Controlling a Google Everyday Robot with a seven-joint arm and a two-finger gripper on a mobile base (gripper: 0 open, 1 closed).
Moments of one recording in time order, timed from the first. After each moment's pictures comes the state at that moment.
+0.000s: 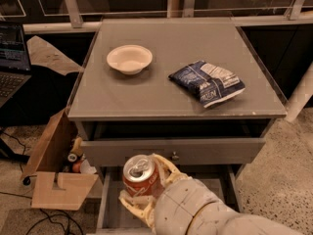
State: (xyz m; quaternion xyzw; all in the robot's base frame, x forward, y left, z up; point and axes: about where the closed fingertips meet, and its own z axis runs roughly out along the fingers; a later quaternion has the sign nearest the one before) arm 0.322 0.014 0.859 -0.40 0.75 0.10 0.52
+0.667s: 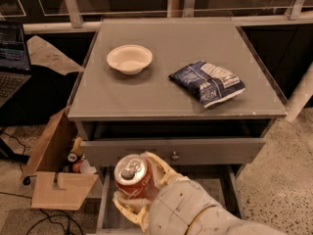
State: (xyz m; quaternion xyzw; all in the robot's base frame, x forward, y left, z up) arm 0.314 0.023 0.876 -0.43 0.72 0.07 0.54
